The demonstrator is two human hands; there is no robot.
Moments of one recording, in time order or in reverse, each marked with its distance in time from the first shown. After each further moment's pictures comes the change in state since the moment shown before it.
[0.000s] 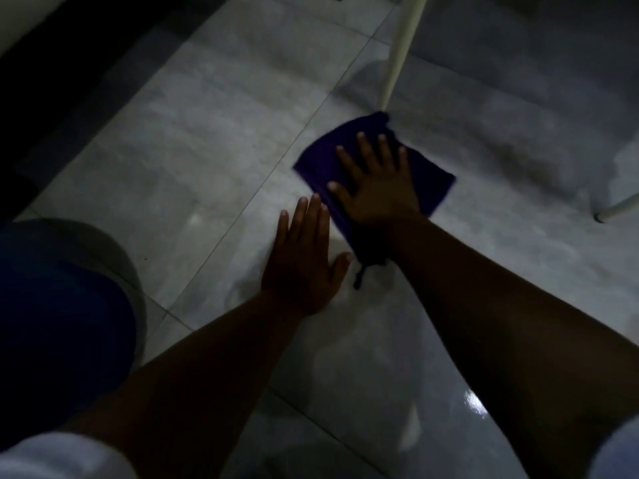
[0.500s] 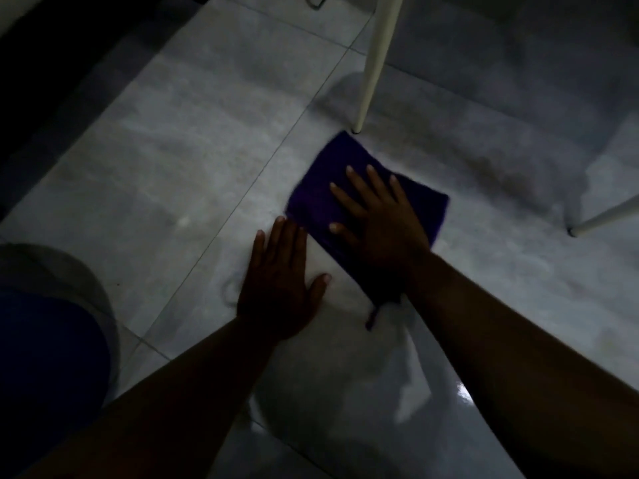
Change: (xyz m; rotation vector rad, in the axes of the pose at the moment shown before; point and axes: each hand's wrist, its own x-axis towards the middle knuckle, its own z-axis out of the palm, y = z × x) left_hand 0.002 -0.003 0.000 0.041 -0.016 -0.035; right_hand -0.034 0.035 0.001 0.023 -0.038 -0.150
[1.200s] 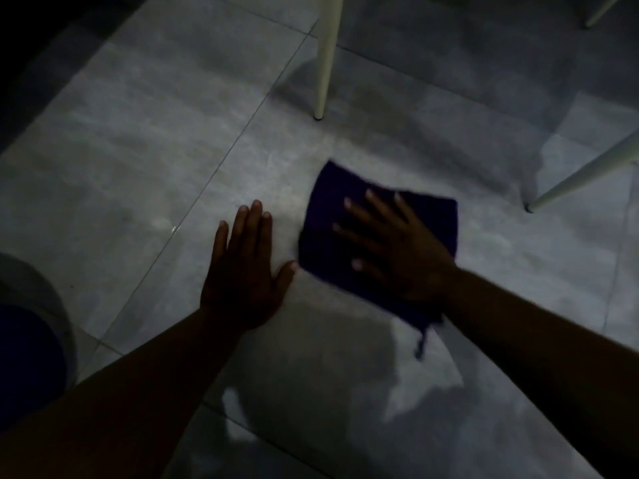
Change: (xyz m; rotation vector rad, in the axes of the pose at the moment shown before) left_hand 0.001 0.001 -0.008 0.018 0.007 0.041; right_hand -0.085 0.053 -0.001 -0.123 0.015 -0.258
